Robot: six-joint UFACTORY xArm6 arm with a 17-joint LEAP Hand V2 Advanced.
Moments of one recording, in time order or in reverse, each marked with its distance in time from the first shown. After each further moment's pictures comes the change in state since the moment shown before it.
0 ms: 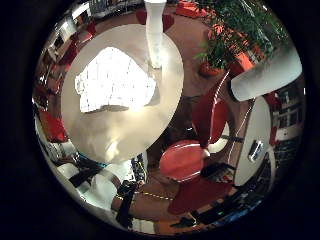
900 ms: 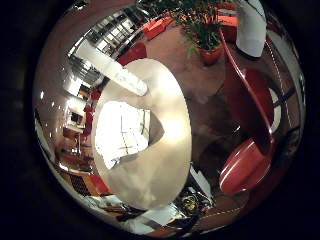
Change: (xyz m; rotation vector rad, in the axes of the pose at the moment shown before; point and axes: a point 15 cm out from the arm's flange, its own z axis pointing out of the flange) arm 0.152 0.003 0.051 0.527 -0.296 0.432
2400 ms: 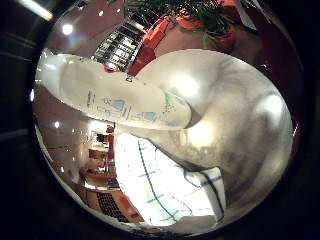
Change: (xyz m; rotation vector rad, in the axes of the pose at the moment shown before) arm -0.028 -0.044 0.164 0.075 -0.235 0.127
